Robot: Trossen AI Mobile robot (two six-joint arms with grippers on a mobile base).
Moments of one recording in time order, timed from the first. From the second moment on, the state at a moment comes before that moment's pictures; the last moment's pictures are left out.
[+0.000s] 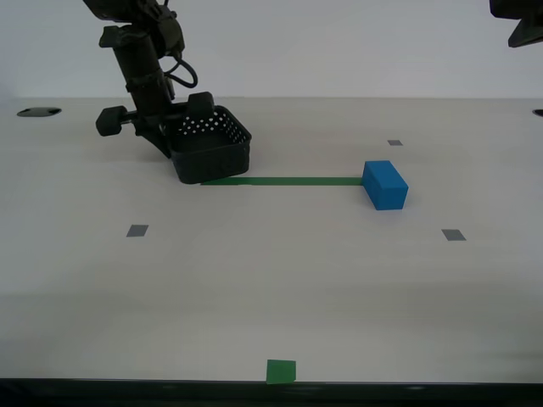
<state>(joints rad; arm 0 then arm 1) 0.07 1.17 0.80 -0.34 -0.08 0.06 -0.24 2.25 1.56 -0.69 0.08 -0.39</state>
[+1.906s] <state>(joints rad) 0.10 1.17 0.80 -0.45 -0.26 0.04 -0.53 2.14 1.79 -0.81 0.04 -0.24</state>
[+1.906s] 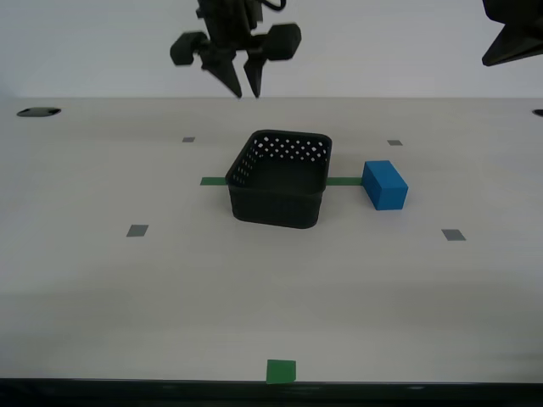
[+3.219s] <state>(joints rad) 0.34 1.73 0.97 -0.39 -0.29 0.09 -0.17 2.12 1.91 -0.82 -0.10 -0.05</state>
